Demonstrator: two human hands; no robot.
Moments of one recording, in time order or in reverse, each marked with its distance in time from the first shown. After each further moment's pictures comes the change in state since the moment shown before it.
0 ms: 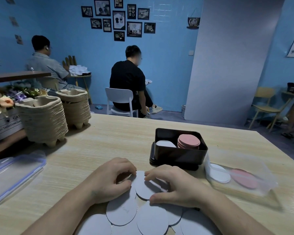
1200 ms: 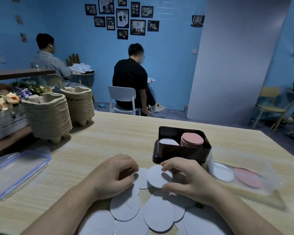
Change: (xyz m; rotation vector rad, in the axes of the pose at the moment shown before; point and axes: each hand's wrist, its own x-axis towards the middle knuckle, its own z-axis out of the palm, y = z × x) left_hand -0.005 0.008 -0.007 -0.007 0.013 0.003; right_hand -0.019 0.015 -0.006 0.161 0.234 0.024
